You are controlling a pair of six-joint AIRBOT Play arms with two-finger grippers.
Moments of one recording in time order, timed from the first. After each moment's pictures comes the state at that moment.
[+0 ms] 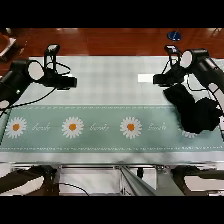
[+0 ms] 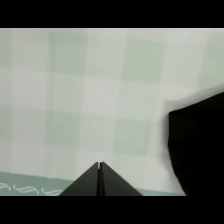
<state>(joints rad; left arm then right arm) -0.24 -1.30 1.18 1.49 -0.95 -1.69 0.15 -1.52 1.40 -1.55 1.11 1.66</state>
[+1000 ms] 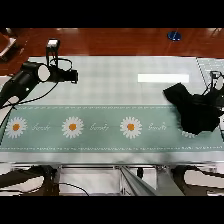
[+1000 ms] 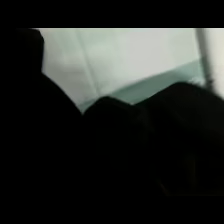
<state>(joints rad) -0.23 -1.40 1.18 1.57 -0.73 -1.69 -0.33 -1.45 1.06 -1.81 1.04 1.73</state>
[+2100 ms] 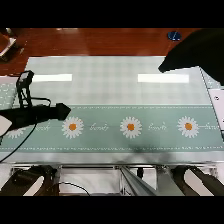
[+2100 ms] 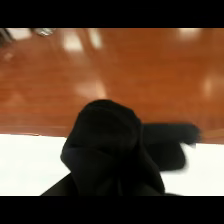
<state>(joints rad) -0.23 -0.62 0.64 1.28 -0.99 -1.70 -0.30 -0.99 1.72 -0.91 1.17 1.29</state>
